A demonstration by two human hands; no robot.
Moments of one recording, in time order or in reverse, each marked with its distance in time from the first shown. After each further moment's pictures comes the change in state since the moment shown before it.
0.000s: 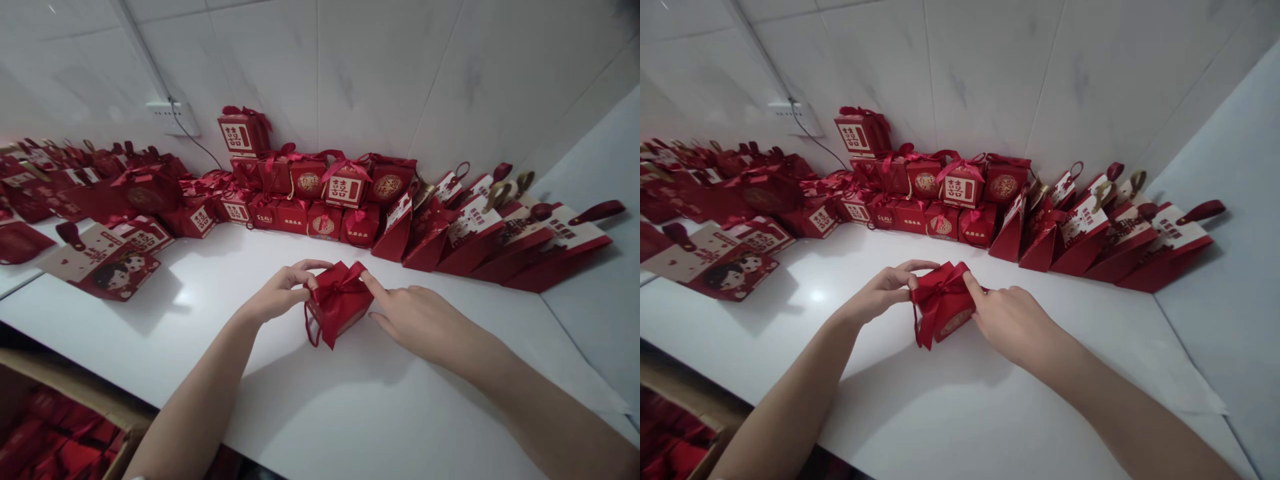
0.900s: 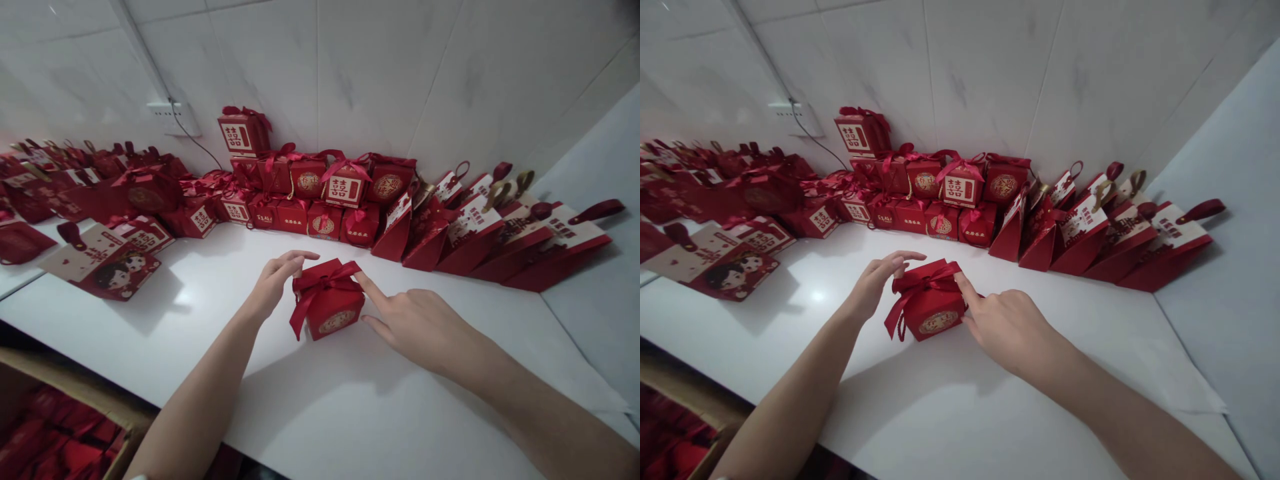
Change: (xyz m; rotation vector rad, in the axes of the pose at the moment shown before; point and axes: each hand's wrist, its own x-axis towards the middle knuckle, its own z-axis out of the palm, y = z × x) left_hand 0.002 0.004 0.003 0.116 0.379 0.080; right_hand -0.006 -0.009 -0.001 -0.089 0.066 0.014
